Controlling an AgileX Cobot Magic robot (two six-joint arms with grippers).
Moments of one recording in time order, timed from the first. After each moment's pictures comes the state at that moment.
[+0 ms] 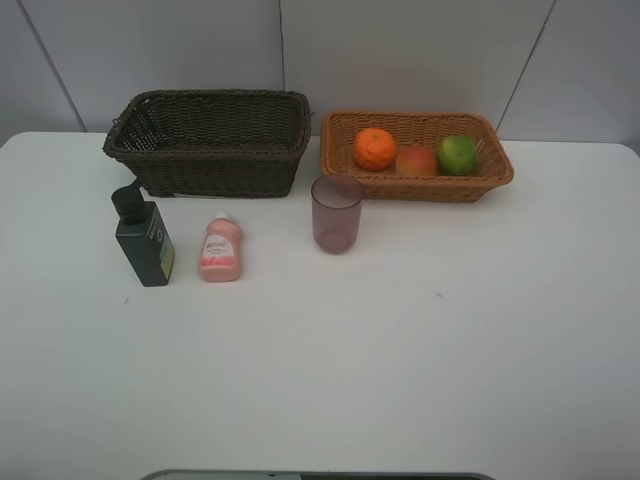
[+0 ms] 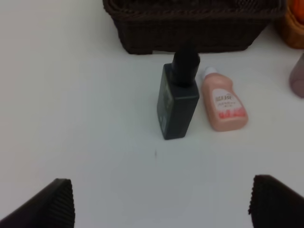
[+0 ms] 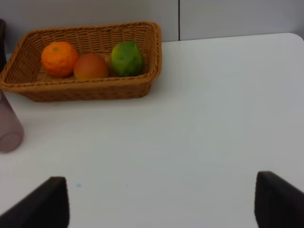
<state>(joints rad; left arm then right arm) -0.11 0.30 -0.57 -0.06 0.92 -0.01 0.01 -0.01 -0.52 -0.05 1.06 0.05</state>
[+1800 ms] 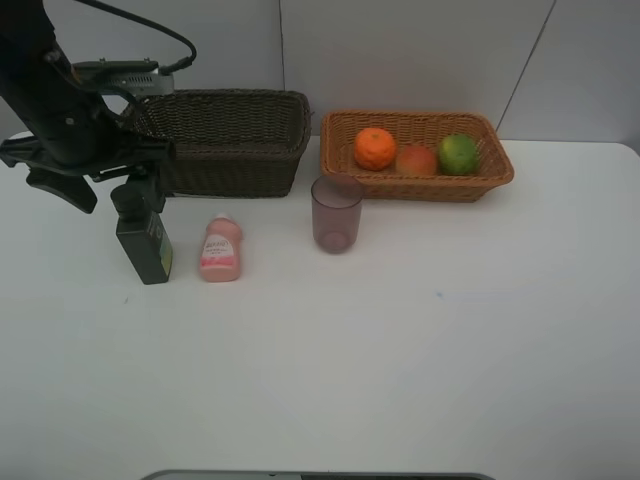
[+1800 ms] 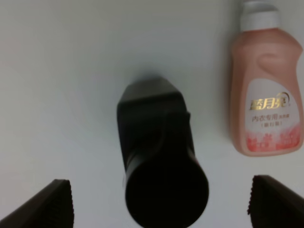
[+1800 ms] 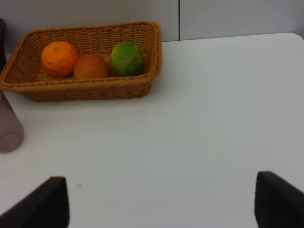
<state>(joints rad) -0.28 1.71 -1.11 0.01 0.82 -0.23 0.01 -0.01 -0.52 -0.05 1.06 0.05</state>
